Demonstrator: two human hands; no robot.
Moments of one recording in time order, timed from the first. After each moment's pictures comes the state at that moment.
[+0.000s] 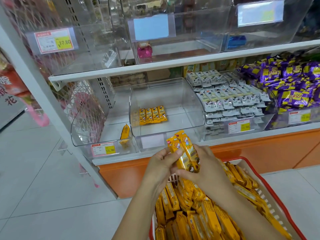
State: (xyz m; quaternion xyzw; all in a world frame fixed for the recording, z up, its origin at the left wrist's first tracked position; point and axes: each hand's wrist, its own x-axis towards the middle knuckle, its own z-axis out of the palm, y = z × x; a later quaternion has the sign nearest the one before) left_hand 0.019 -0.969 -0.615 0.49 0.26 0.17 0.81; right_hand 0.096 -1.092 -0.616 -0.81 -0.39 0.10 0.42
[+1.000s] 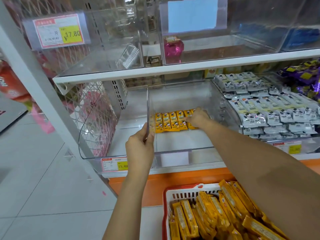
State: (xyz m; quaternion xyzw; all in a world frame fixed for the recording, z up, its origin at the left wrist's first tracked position) left_hand 0.029 -0.833 -0.602 0.75 0.35 0.39 0.40; right_hand 0.284 -0.840 -0.632 -0.94 -0.24 0.15 0.18
